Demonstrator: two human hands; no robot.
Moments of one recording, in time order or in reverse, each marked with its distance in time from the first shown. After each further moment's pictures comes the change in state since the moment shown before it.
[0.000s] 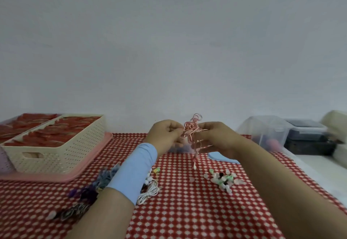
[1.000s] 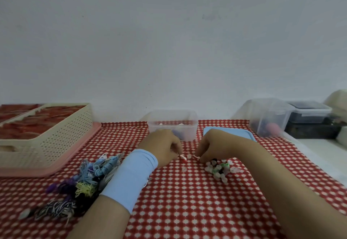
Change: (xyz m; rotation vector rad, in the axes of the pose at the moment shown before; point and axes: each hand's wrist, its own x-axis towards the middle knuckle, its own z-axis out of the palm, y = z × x) left_hand 0.011 -0.056 0.018 0.994 -0.234 0.289; right_hand 0.016 0.057 -0.020 -0.905 -0.178 0.014
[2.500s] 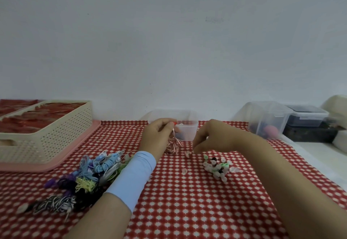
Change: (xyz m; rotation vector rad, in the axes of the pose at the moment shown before) left_hand 0.002 0.002 0.016 -1.013 0.503 -0.231; right_hand -0.014 -0.018 -0.016 0.051 0.088 -0.138
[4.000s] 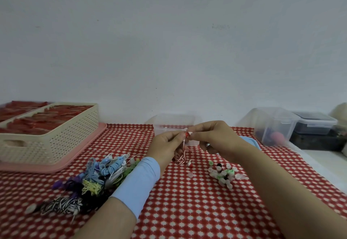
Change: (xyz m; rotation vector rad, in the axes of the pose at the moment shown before) left_hand -0.004 -0.018 0.002 -0.151 -0.167 -0.175; right_hand 0.008 -0.011 0.019 0.848 0.235 0.048
